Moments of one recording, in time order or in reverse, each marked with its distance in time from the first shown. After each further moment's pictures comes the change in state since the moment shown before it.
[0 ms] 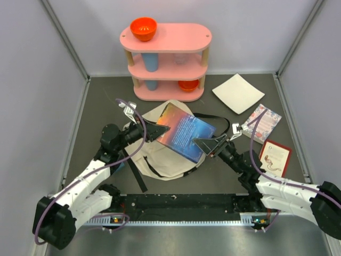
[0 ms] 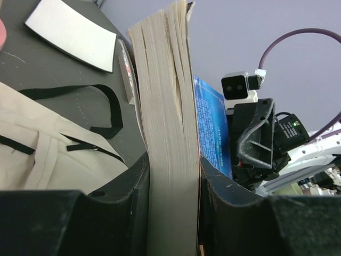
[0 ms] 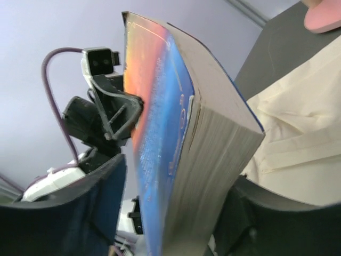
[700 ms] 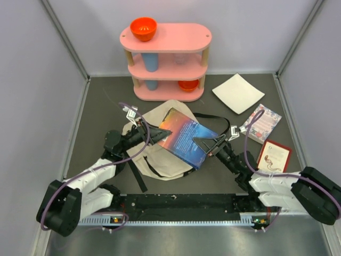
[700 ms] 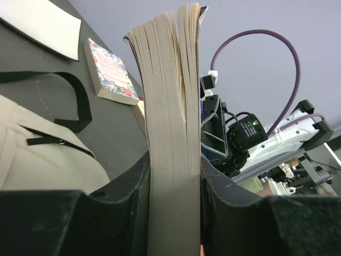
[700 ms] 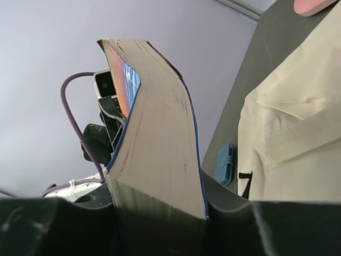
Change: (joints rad) left arm 0.001 0.148 -0.152 0.456 0.088 -0.246; right arm -0.002 0.208 -0.058 0.259 0.058 0.146
